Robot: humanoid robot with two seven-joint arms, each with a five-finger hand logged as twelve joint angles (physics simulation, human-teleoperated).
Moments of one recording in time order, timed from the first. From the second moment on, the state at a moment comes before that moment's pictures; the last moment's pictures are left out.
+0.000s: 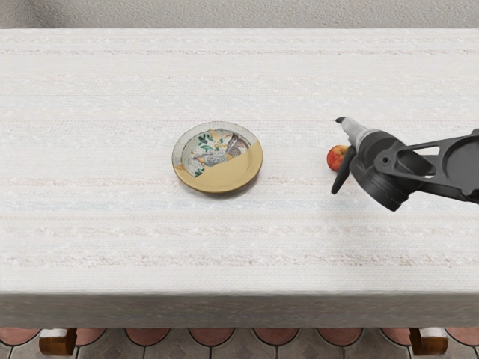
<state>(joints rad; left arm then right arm) -0.03 0.00 0.02 -0.09 0.04 -0.08 0.10 1.46 -0.44 -0.39 1.41 -0.44 -0.61 -0.61</state>
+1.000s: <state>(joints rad) -0.03 0.00 0.02 -0.09 0.04 -0.08 0.10 1.38 -0.32 -0.38 1.20 -0.44 -0.61 -0.61</state>
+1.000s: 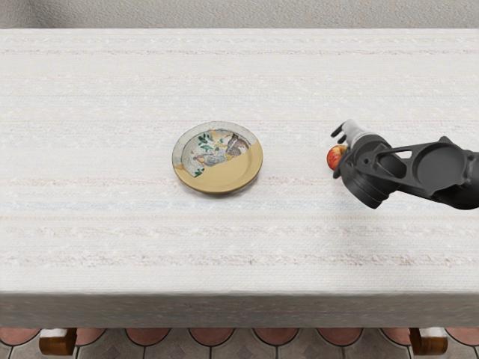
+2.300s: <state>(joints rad) -0.03 0.00 0.02 -0.09 0.04 -0.08 0.10 1.39 -0.38 -0.02 1.35 -0.36 -0.52 -0.61</state>
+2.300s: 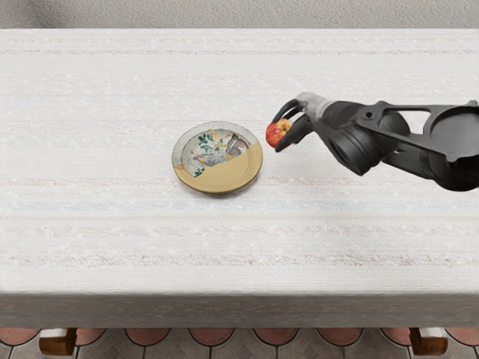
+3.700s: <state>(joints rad) -0.03 0.00 0.02 -0.09 0.04 -0.08 0.10 1.22 -0.35 0.37 1.25 -0.35 -0.22 -0.61</state>
